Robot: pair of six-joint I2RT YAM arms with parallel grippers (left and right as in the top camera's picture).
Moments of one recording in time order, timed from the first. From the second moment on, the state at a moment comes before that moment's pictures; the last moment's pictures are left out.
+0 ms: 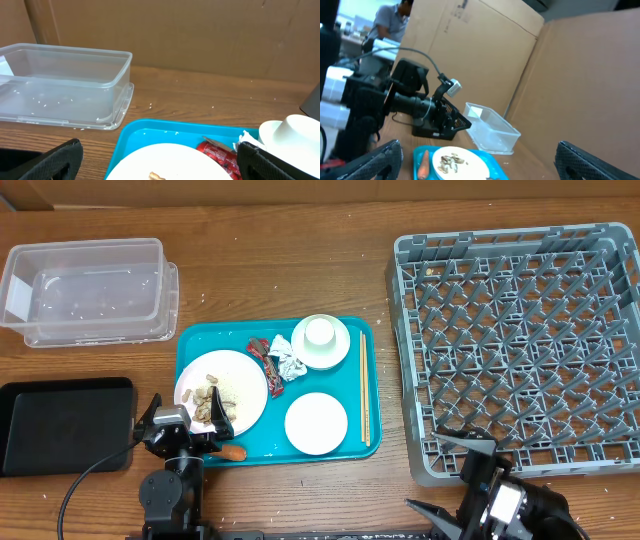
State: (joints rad) left arm 0.03 0.02 0.01 -0.07 -0.06 -0.09; right arm -0.06 0.01 0.02 0.81 -1.20 0.39
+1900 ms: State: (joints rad) left arm 0.03 0.02 0.01 -0.08 -0.06 -0.09; right arm 0.00 0.96 0.93 -0.40 -0.63 0.76
